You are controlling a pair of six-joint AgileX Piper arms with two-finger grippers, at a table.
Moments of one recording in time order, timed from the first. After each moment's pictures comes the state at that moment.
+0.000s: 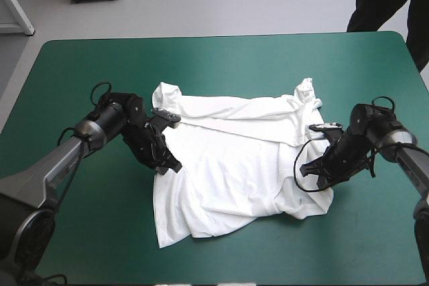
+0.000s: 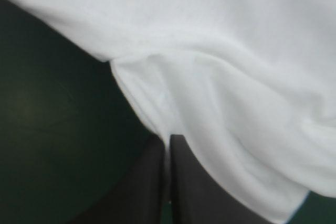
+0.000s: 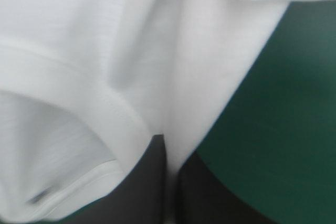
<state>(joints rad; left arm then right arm) -0.36 1.64 -1.27 -0.24 1.20 0.34 0.09 1.56 -1.04 0.25 1.16 -0.31</state>
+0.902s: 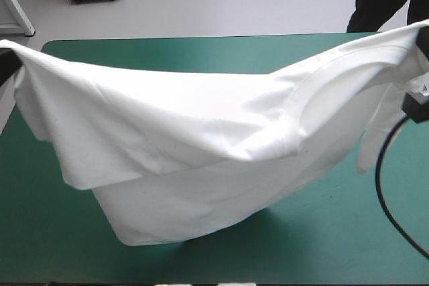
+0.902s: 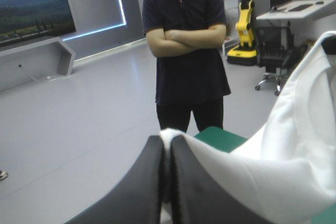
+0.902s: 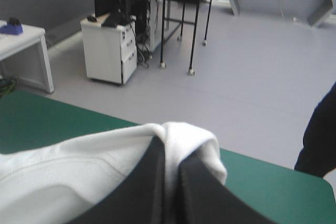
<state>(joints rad) -0.37 1.07 -2.28 -0.39 1.26 0.27 0.09 1.03 -2.11 0.21 1.25 -0.15</state>
